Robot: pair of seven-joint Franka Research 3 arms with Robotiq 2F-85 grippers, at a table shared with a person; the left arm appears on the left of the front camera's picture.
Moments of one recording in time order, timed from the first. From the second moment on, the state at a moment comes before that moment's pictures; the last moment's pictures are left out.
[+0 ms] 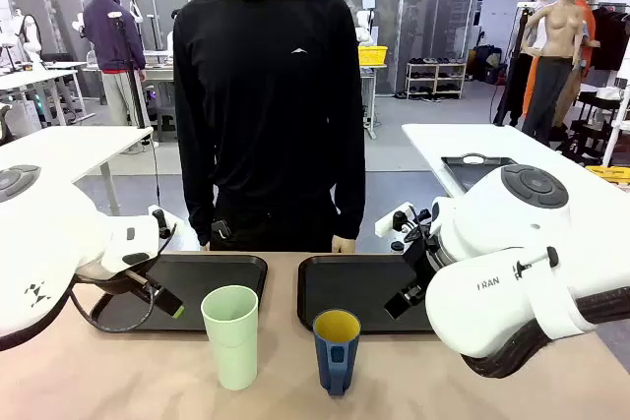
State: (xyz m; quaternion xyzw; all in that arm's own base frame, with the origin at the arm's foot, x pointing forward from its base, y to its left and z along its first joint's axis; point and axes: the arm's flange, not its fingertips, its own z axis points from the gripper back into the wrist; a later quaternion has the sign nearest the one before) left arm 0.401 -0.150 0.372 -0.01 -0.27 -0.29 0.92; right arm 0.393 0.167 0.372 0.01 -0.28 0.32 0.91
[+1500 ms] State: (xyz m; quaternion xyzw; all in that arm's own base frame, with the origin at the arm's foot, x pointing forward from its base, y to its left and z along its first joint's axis) left arm 0.401 -0.151 0.372 -0.01 -0.27 -0.29 0.92; right arm 0.393 0.167 0.372 0.01 -0.28 0.32 0.90
